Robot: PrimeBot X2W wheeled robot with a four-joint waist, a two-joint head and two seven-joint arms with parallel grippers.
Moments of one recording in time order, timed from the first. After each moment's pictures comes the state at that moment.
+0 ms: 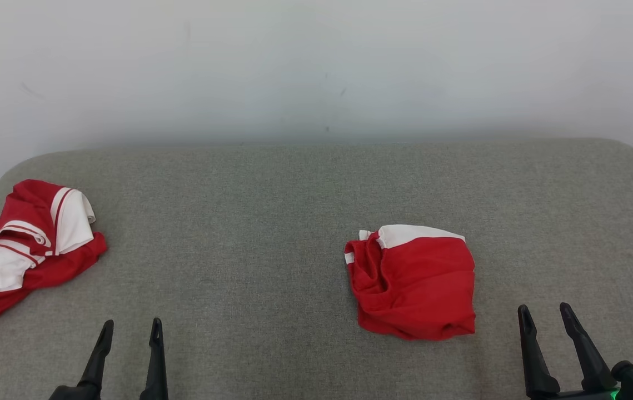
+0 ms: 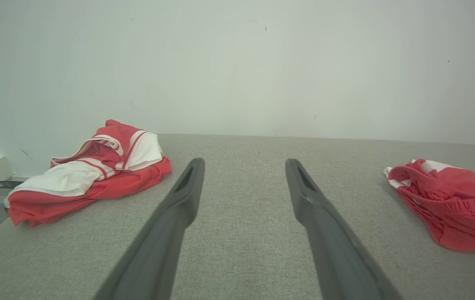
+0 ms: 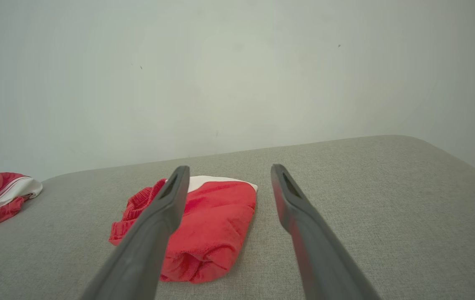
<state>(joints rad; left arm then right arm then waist) 0.05 0.05 0.05 0.10 -0.08 -0.07 -0.26 0.10 -0.17 0.05 0.06 0.34 0.13 -0.26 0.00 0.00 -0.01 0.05</state>
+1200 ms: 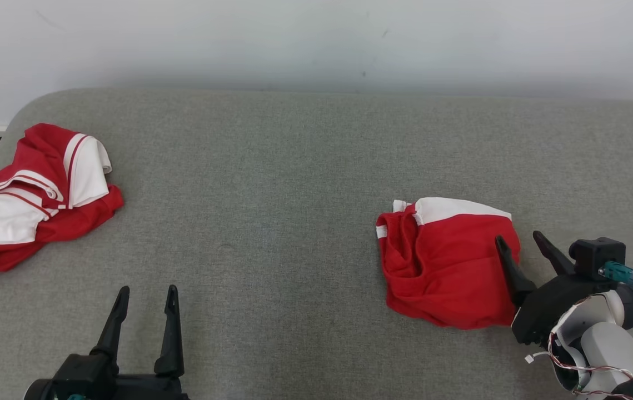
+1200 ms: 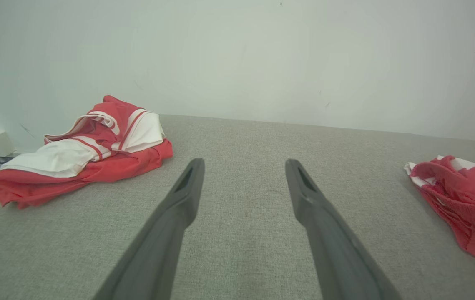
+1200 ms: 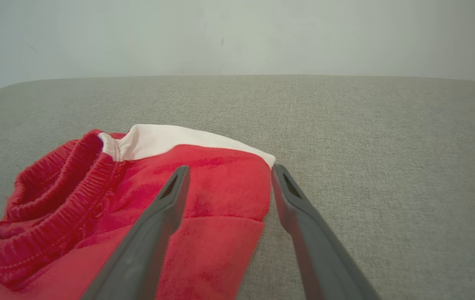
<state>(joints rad) -0.04 0.05 -0.01 0.11 -0.12 -0.06 -0.26 -0.41 -0.31 0.22 0.57 0.41 0.13 -0.07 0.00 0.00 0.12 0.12</state>
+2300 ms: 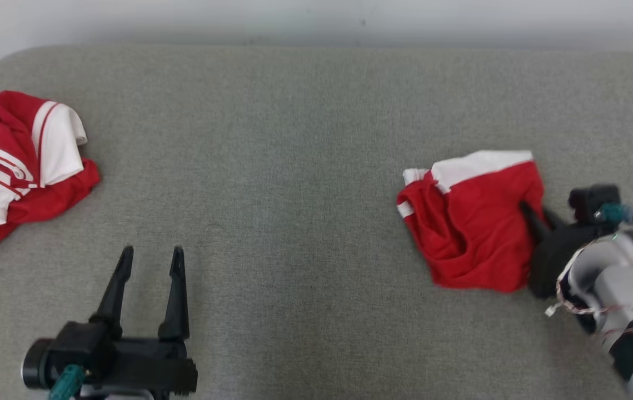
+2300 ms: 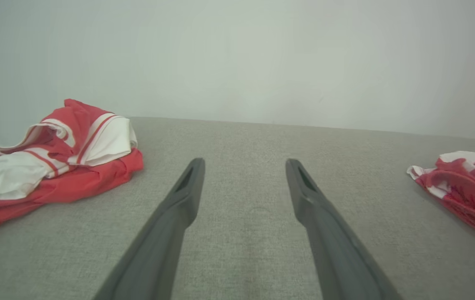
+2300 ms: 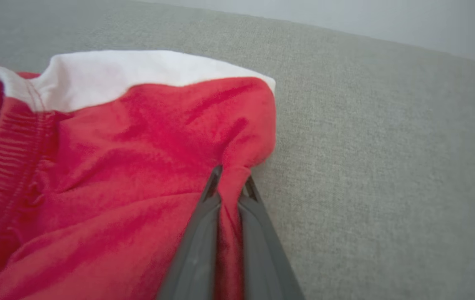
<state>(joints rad) -0.12 0.05 -0.03 0.08 -0.13 -0.06 -0.26 -0.68 -0.39 0.47 0.86 0.51 0.13 -0.03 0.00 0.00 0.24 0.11</state>
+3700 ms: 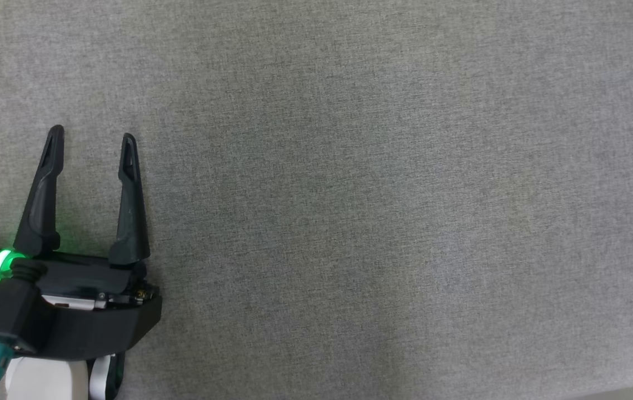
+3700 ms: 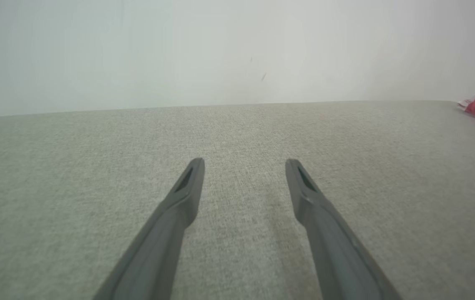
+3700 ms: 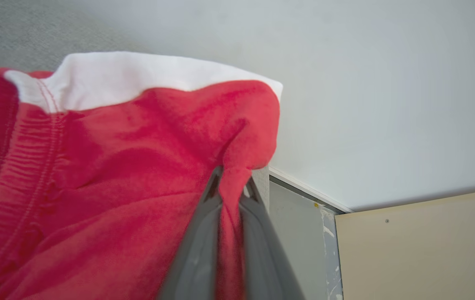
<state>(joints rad) -0.29 0.09 0.01 -0.20 -0.05 -0.09 -0.26 -1.22 -1.00 0.65 0.61 0.49 0.13 0.07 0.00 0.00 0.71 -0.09</state>
